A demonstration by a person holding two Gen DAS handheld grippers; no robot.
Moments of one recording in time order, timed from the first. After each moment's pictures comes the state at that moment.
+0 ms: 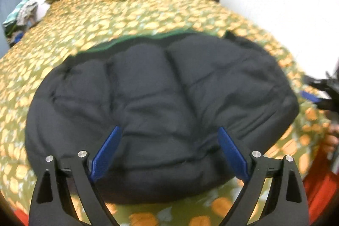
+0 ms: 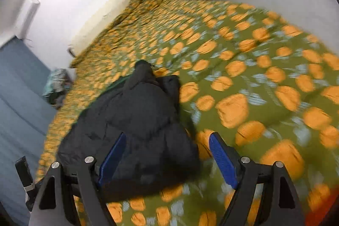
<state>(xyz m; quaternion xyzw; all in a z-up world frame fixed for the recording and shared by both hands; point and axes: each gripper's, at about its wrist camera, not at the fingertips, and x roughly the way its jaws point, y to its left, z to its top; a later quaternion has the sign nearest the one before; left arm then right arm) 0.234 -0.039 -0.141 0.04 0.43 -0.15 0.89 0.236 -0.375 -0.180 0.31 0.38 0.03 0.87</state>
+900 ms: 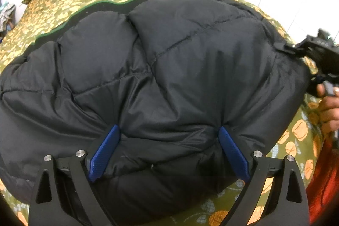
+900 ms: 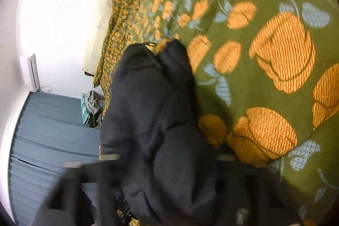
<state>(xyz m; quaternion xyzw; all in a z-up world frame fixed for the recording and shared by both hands) 0.248 -0.063 -0.200 0.07 0.47 -0.19 0.86 0.285 -0.363 -0.265 0.52 0.39 0.09 0.76</state>
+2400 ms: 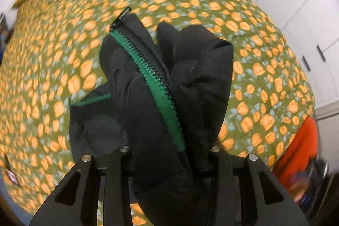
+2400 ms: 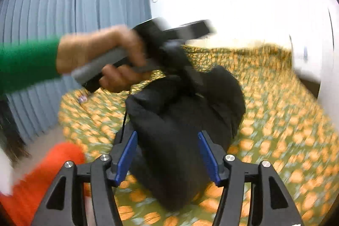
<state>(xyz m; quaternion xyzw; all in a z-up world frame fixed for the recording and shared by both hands) 0.332 0.016 -0.022 0.11 0.59 -0.19 0.78 0.169 -0.139 -0.053 0.02 0.23 0.30 0.92</state>
